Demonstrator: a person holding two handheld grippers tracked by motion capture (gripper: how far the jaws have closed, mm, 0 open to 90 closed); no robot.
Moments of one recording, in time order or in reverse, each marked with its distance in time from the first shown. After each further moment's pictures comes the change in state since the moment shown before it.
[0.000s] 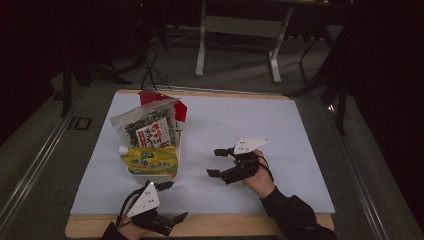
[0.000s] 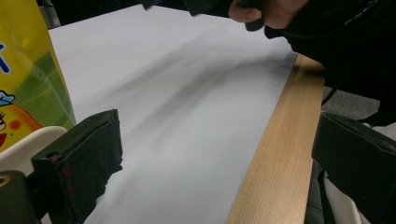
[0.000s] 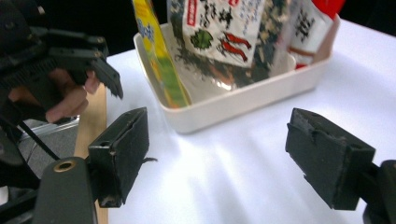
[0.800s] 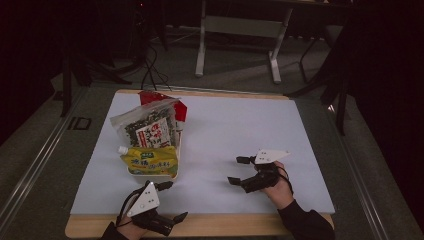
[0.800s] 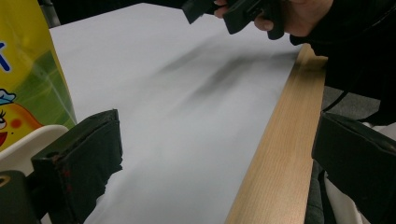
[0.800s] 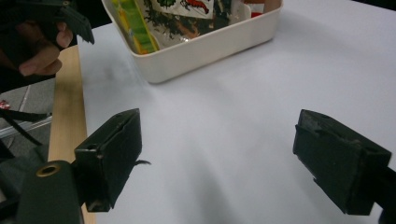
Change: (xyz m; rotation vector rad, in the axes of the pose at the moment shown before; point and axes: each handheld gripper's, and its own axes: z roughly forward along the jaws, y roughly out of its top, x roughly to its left) left arm 0.000 0.000 0.000 0.004 -0.002 0.000; right arm -0.008 -0.048 -0.045 0.022 -0.101 0.046
